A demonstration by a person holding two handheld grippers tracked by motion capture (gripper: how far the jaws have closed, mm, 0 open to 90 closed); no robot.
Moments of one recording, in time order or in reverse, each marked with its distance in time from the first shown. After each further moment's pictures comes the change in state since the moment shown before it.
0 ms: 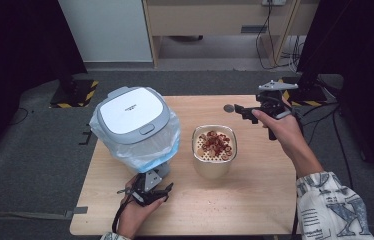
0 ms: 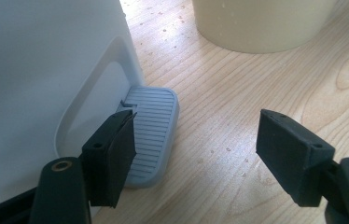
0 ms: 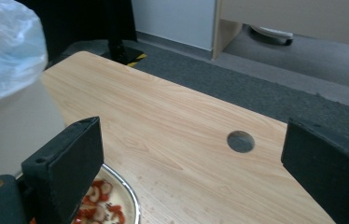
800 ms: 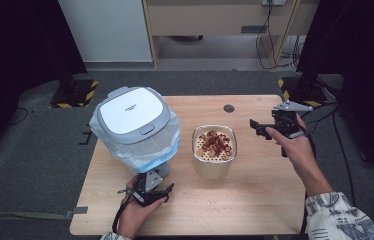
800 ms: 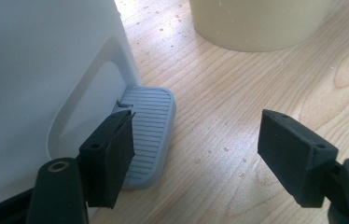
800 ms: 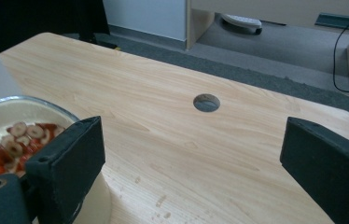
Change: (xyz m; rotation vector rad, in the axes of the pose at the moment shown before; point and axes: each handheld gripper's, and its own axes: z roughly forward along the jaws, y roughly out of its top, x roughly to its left) left arm -0.001 0.000 0.002 0.006 -0.006 0.012; right arm -0.022 -0.062 -0.021 0.003 -0.104 0.027
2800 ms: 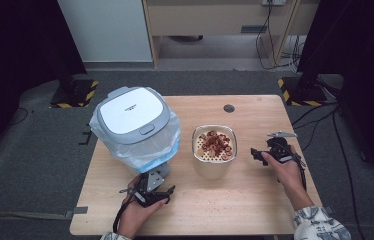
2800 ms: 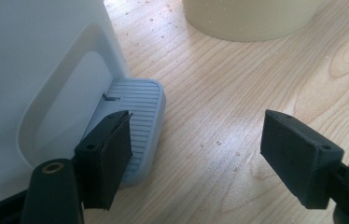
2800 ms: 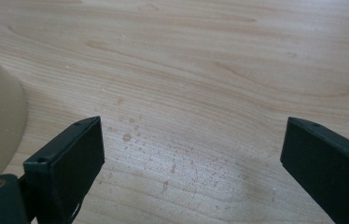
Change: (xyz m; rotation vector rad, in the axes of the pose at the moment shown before) left arm 0.000 -0.002 0.005 0.028 -0.032 0.022; right arm -0.013 -0.112 0.048 0.269 -0.129 0.134
